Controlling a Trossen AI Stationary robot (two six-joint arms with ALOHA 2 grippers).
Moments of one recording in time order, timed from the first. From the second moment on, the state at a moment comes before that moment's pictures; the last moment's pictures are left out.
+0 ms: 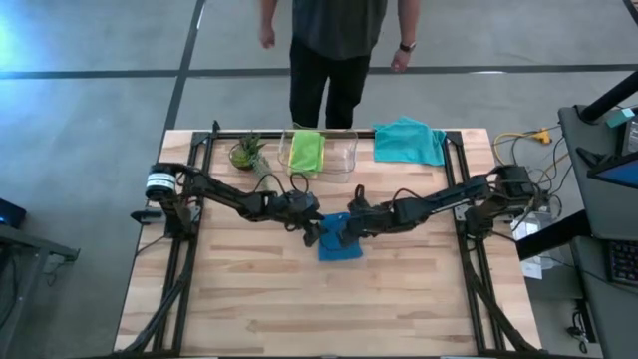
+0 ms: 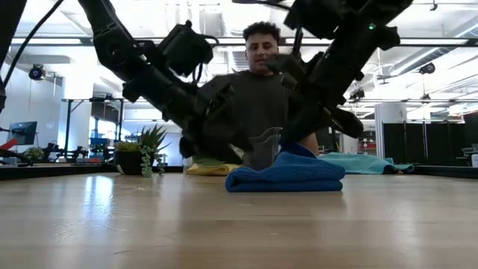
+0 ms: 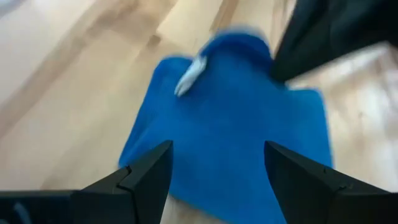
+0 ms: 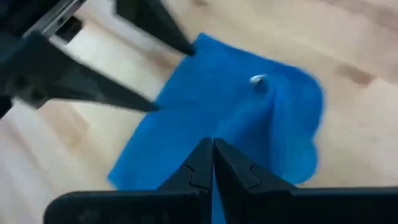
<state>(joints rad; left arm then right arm) 0.06 1.77 0.78 0.41 0.06 -0.46 0.13 1.66 0.92 -0.18 0.21 1.06</state>
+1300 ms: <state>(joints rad) 0.05 1.76 0.78 0.20 -0.05 -0.31 0.00 1.85 0.98 -0.14 0.13 0.88</state>
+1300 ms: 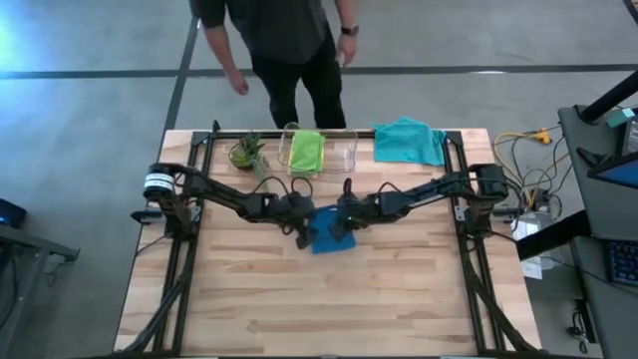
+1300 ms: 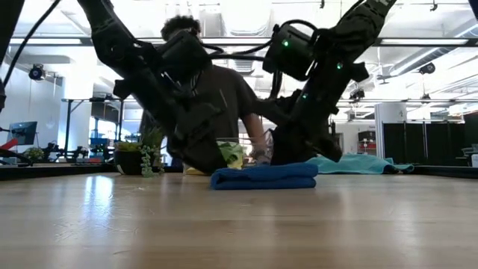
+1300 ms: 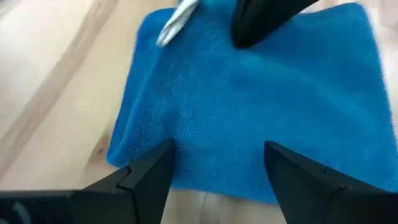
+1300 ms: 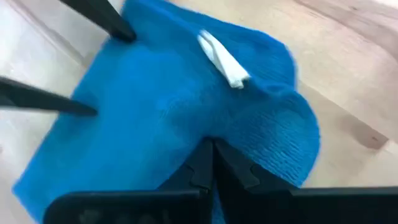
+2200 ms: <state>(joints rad) 0.04 1.32 0.78 -0.26 -0.19 -0.35 0.18 1.73 1.02 -0.02 0.12 0.28</state>
